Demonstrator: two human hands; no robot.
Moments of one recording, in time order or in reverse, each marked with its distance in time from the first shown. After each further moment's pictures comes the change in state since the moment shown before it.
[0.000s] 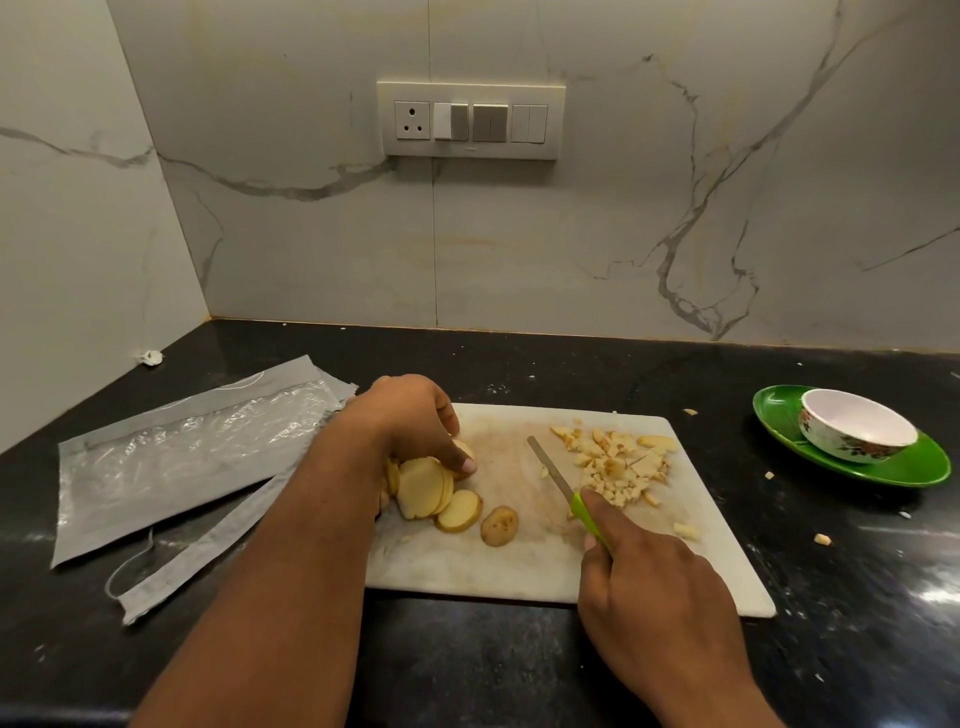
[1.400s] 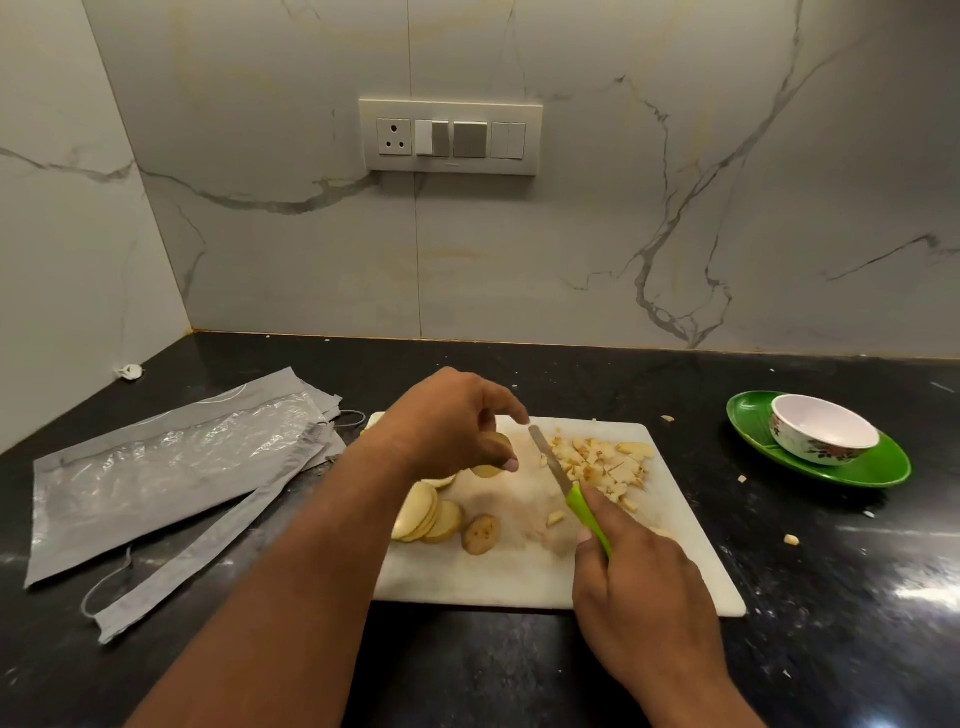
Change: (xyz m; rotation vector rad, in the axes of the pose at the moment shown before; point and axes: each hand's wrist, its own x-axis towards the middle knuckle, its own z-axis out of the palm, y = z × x) left_hand -0.024 0.048 0.008 -0.052 0.106 0.462; right_hand -0.004 0.000 -0.011 0.155 0.025 0.038
